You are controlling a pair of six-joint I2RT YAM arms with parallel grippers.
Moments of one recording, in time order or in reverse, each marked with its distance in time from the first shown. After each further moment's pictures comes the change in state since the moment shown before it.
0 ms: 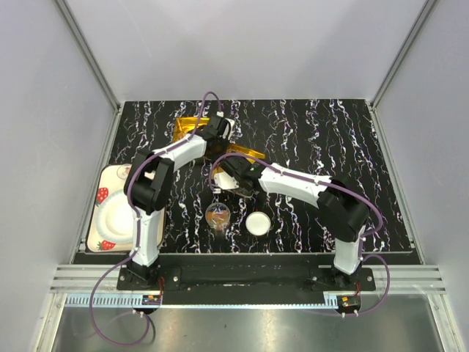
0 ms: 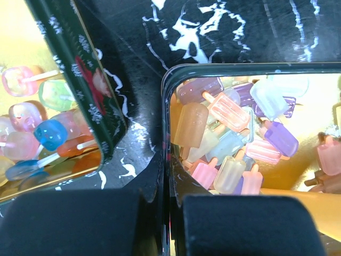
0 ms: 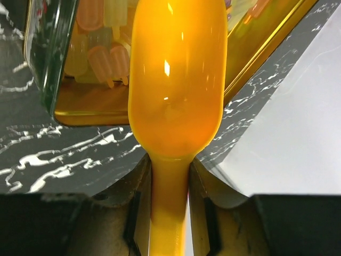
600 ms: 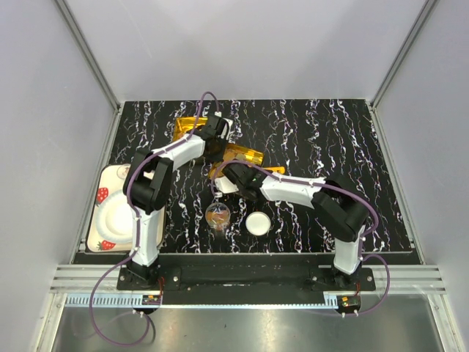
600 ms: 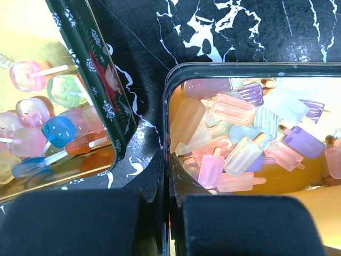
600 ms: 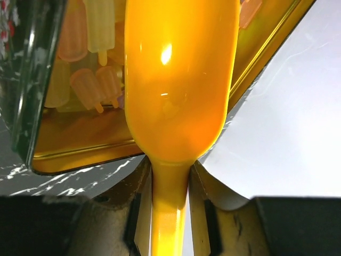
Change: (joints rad) left arm 0.014 0.000 -0.009 0.002 0.000 -0.003; right arm 0.004 0.010 -0.158 0.300 0.084 -0.087
